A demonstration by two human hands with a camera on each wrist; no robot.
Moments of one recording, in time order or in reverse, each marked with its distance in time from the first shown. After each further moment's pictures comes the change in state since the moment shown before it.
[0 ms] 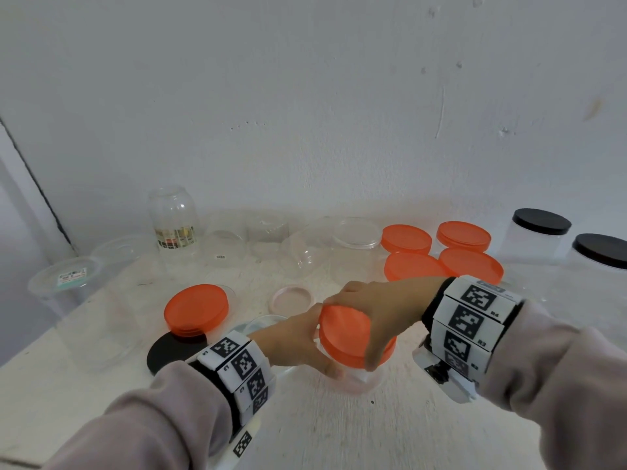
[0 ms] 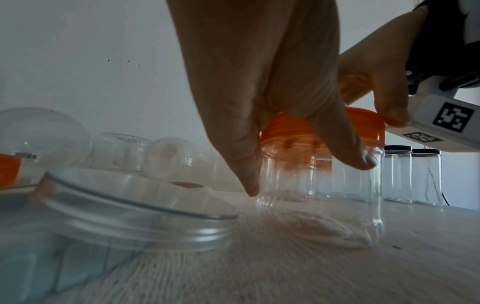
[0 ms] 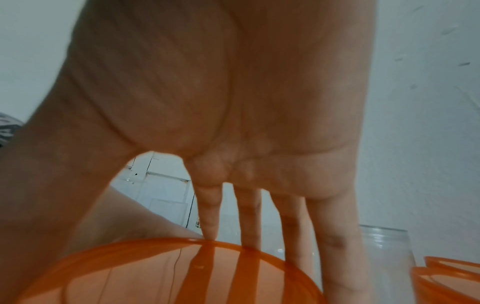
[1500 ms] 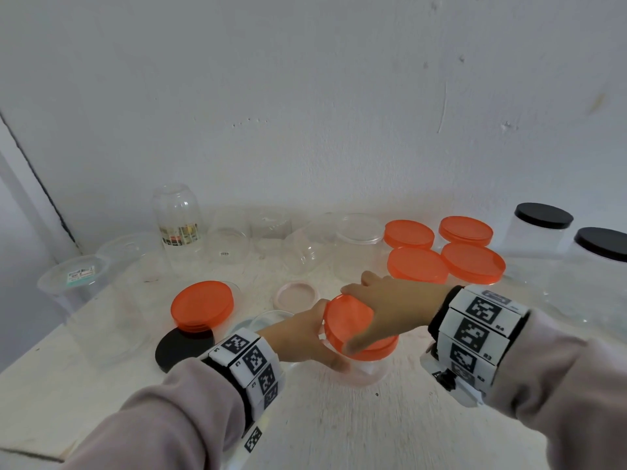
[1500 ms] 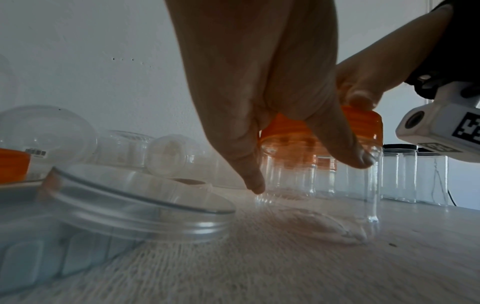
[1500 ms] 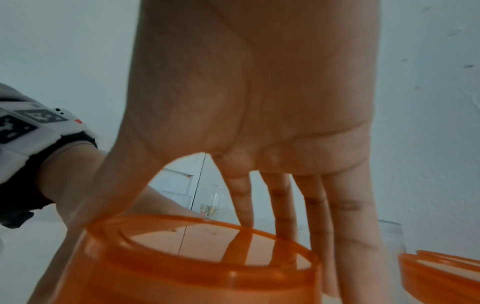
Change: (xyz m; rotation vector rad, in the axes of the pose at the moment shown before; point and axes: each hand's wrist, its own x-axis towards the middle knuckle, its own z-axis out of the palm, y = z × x) left_hand 0.008 -0.010 0.002 0.037 0.037 0.014; right_hand -0.004 0.001 0.015 0.025 0.149 0.100
